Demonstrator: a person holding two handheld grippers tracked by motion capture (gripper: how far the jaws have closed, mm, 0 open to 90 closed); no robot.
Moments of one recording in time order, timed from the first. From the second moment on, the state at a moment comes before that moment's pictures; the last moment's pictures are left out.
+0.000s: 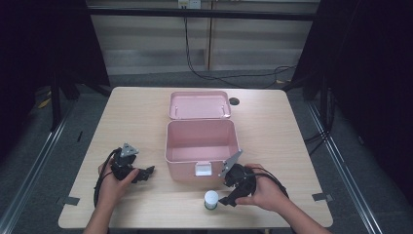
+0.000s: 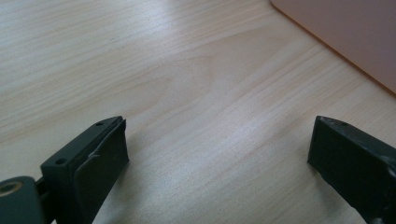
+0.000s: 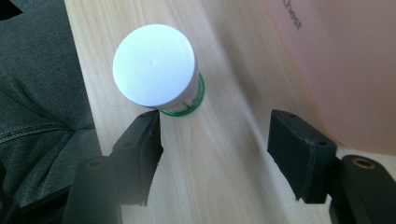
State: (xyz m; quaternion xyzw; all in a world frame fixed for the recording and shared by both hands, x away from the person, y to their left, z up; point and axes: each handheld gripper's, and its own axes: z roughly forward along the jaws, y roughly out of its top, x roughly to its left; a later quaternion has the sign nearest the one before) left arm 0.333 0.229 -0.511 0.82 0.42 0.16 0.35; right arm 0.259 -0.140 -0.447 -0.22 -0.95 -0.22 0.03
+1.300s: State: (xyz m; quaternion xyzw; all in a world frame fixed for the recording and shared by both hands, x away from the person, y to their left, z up) left arm 0.335 0.230 -0.511 0.83 0.41 0.16 0.35; right arm 0.255 -0.093 -0.450 -0.15 -0.97 -0.19 0.04
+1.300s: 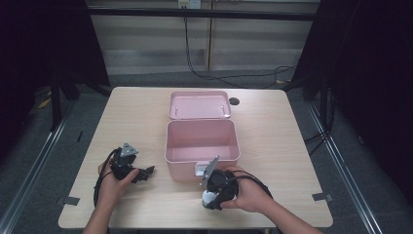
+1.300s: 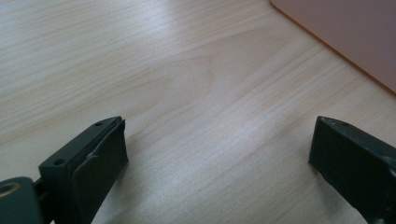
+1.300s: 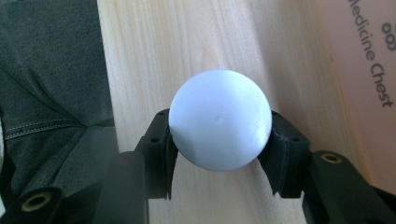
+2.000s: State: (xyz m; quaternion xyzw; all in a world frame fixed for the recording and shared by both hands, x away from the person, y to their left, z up) left arm 0.335 0.230 -0.510 0.83 0.41 0.16 0.34; right arm 0.262 -0.118 -0.411 -0.18 -0.97 -0.18 0.04
